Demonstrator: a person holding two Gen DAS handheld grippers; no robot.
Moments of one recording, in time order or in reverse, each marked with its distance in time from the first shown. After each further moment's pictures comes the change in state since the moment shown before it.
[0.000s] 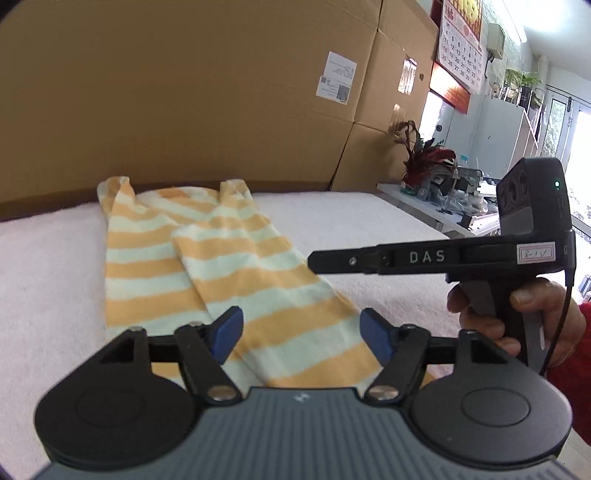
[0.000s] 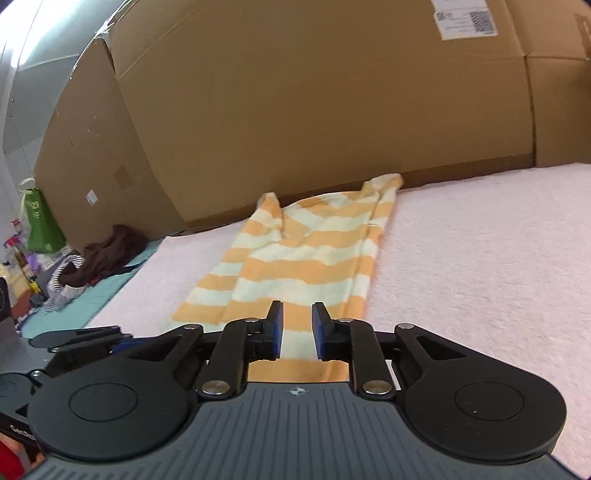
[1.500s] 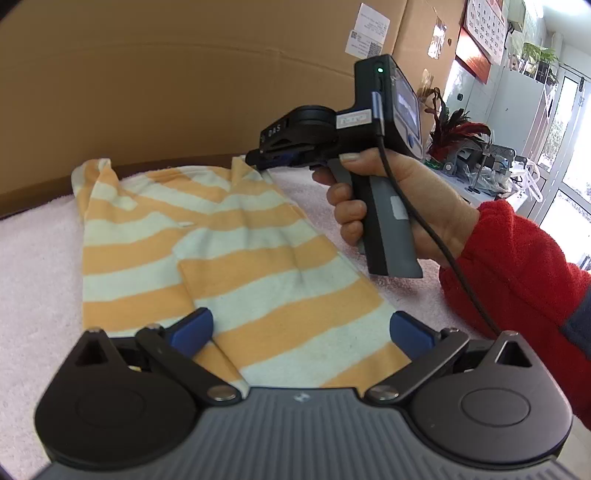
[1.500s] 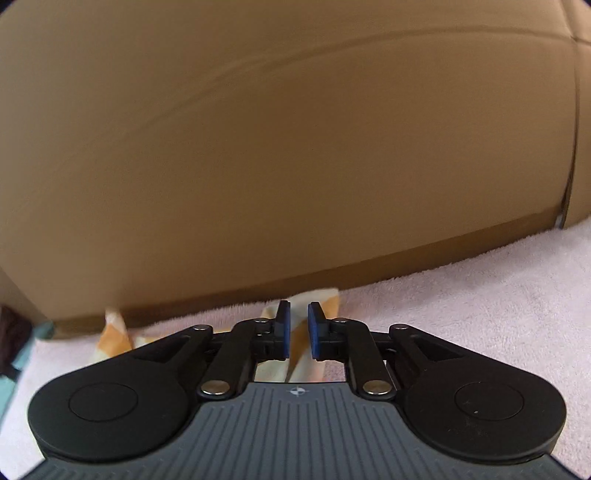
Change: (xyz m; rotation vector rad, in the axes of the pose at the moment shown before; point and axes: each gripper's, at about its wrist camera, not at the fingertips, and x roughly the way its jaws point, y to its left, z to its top) left arm 0.063 0.033 0.029 0.018 0.094 -0.035; right arm 0.158 -0.080 0.114 0.130 -0.051 -0.244
